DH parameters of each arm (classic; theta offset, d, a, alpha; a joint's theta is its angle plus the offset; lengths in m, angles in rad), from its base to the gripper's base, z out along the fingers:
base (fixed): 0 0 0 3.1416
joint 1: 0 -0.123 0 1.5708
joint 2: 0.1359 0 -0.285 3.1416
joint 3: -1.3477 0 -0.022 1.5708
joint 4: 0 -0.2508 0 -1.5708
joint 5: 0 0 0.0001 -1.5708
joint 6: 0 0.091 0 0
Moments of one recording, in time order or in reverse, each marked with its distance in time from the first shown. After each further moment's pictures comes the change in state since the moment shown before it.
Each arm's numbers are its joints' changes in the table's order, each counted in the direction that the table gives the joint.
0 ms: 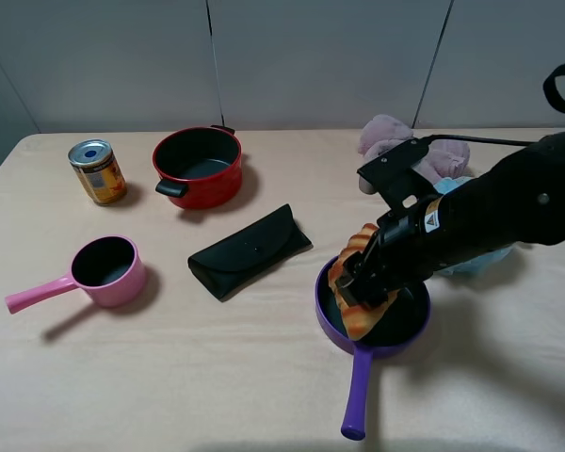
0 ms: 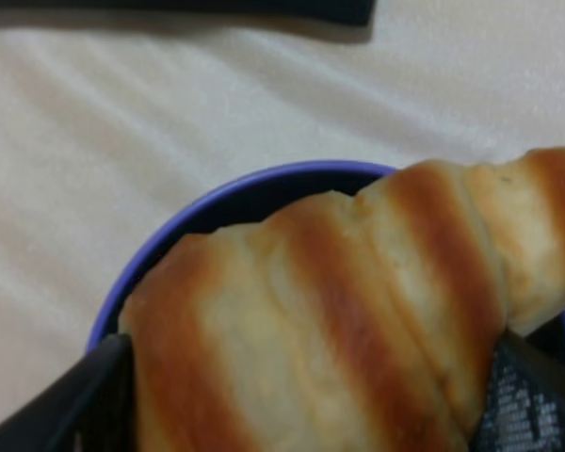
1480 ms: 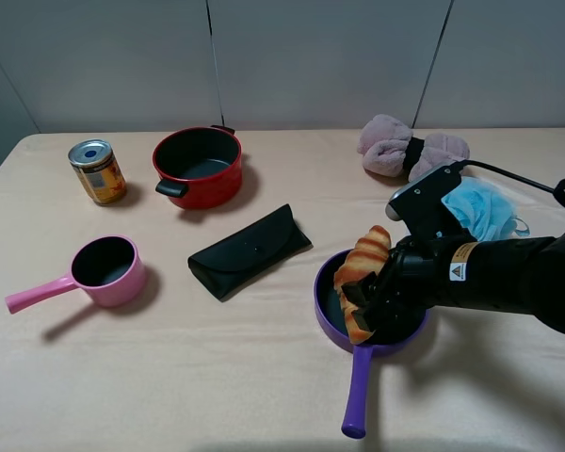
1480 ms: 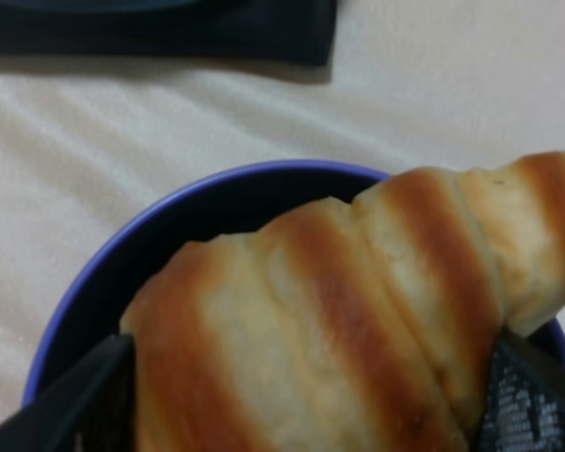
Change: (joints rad) left arm 0.000 0.000 0.000 0.000 0.000 0.000; right arm 0.000 -0.004 -0.236 -0.001 0.459 0.000
